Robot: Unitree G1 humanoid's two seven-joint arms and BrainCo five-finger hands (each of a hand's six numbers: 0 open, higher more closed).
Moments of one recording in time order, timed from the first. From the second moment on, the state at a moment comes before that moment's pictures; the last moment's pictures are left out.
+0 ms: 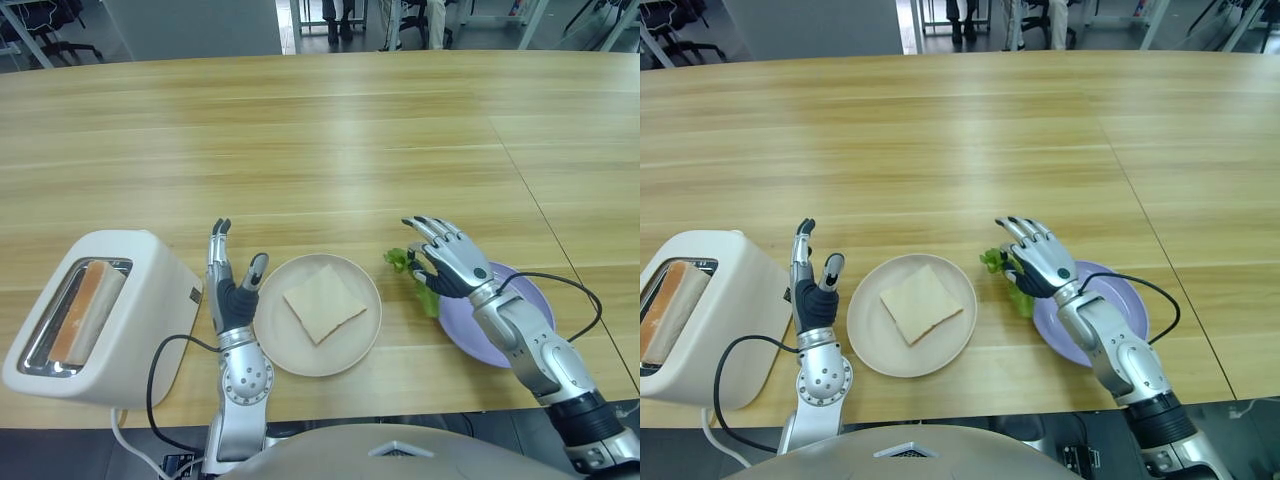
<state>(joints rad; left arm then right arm) 0.41 -0.06 -0.09 -0.34 0.55 -0.11 0.42 0.01 -0.53 0.28 -0.16 -0.96 -0.21 -0.06</state>
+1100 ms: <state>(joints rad) 0.30 -0.04 -0.10 -0.26 0.53 -0.14 0.42 -0.11 -0.31 0.50 -0.12 -1.00 -0.20 -0.08</state>
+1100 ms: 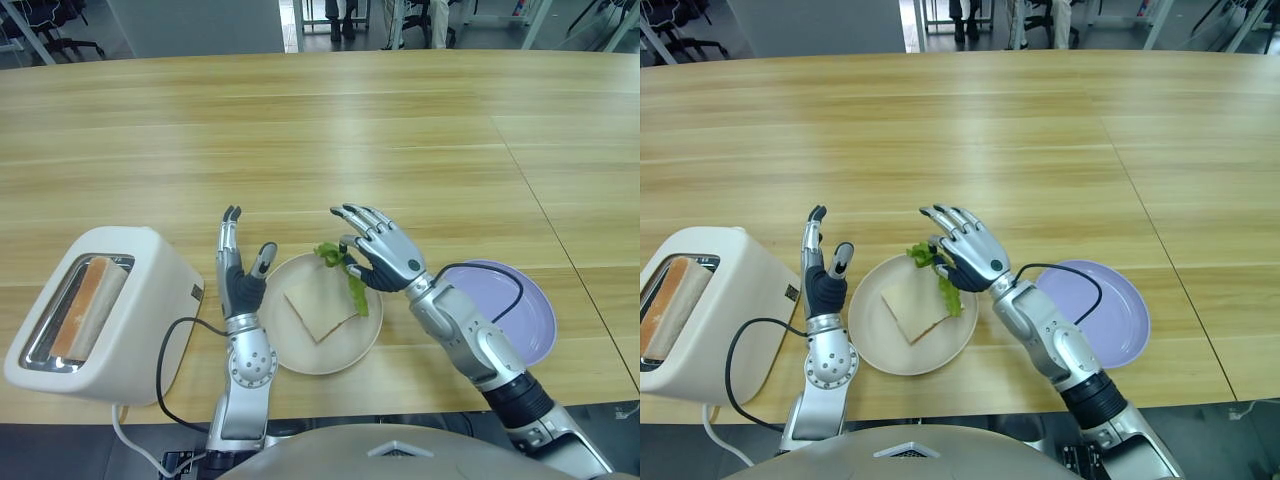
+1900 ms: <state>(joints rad) 0.36 -0.04 -0.10 -0.26 0.53 -0.14 0.41 -0.01 -0.28 0.66 0.09 -0.98 -0.23 -0.11</state>
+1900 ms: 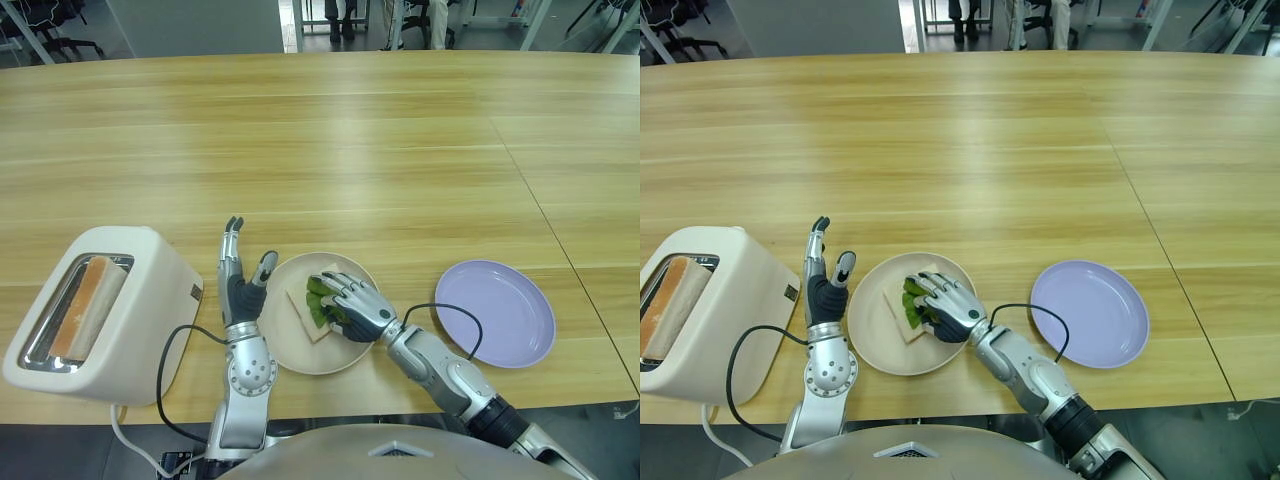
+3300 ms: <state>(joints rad) 0.40 0.01 -0.07 -0.60 0.23 -0.01 0.10 0.23 -0.06 0.16 -0.27 0.01 -0.01 0.16</state>
